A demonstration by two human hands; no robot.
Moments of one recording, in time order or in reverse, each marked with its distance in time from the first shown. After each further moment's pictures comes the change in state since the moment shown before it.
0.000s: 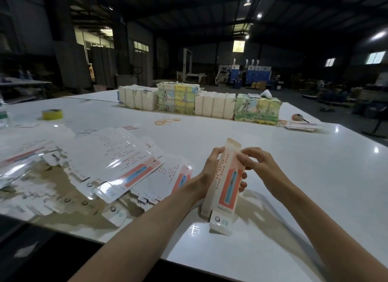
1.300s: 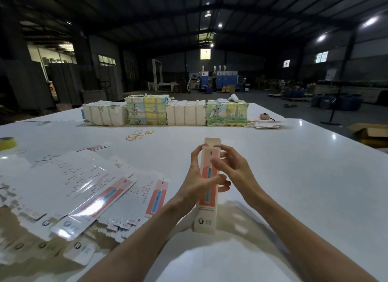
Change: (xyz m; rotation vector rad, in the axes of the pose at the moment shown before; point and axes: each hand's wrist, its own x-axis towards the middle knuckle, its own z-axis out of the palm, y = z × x) left_hand 0.010 -0.006 0.029 0.412 0.179 0.508; right_hand -0.013 0.000 0.005 0.171 0.168 -0.157
